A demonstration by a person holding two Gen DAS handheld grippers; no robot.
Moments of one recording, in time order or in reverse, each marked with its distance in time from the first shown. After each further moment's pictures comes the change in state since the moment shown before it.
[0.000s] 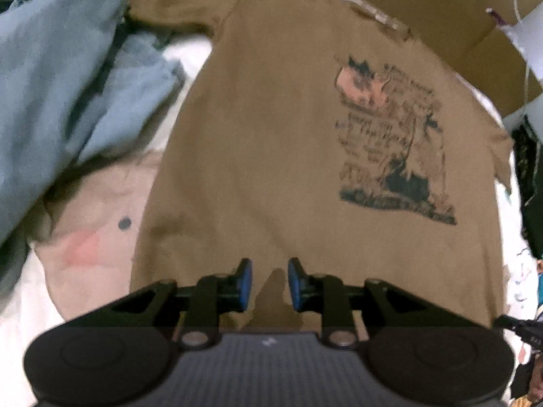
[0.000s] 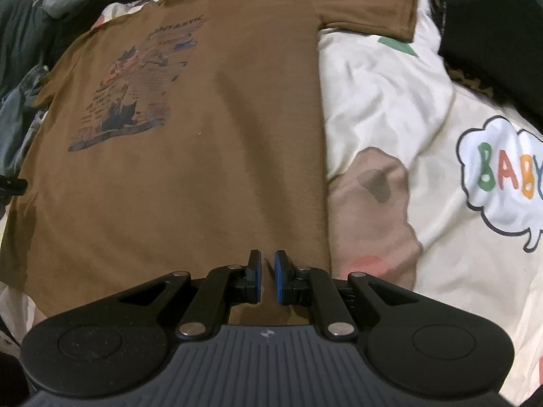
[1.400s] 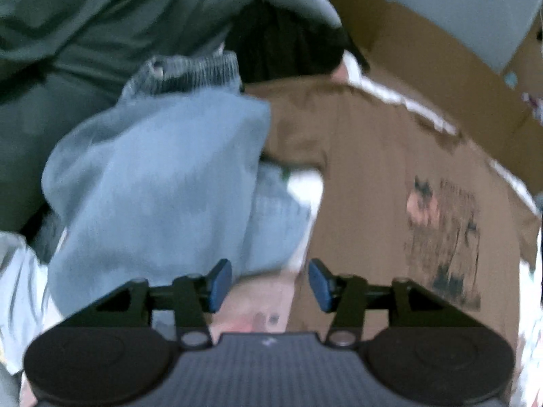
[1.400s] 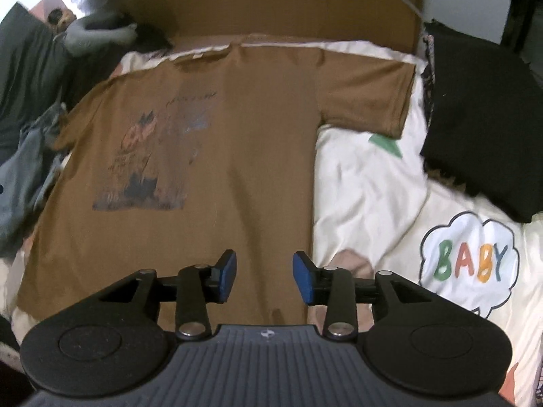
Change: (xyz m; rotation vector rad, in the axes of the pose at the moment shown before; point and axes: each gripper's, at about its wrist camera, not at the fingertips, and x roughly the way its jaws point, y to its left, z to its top) left arm -0.114 0.057 0.062 -0.091 -0.250 0.171; right arm -0.079 -0.004 0.064 -0.040 -0.160 -0.007
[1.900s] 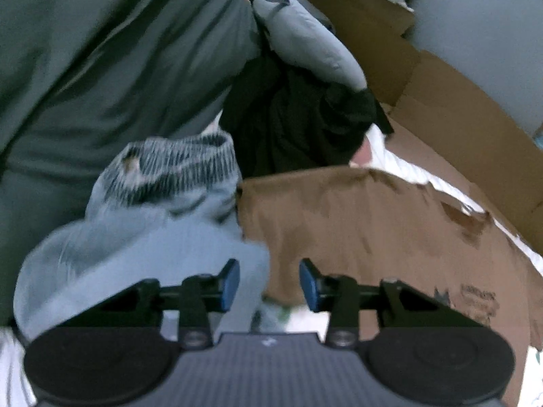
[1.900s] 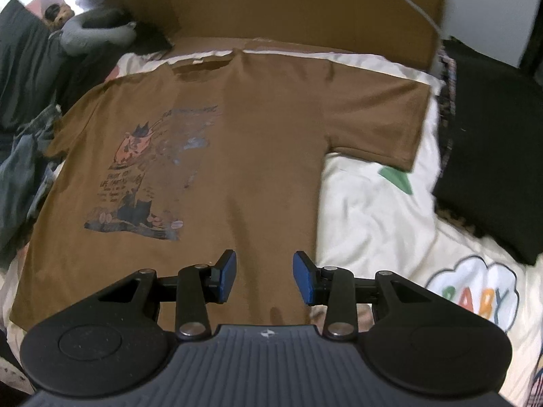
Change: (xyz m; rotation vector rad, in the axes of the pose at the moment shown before) left arm 0.059 -0.008 0.134 -0.026 -0.074 0.042; right arm 0.030 0.015 0.045 -0.057 0.029 0.006
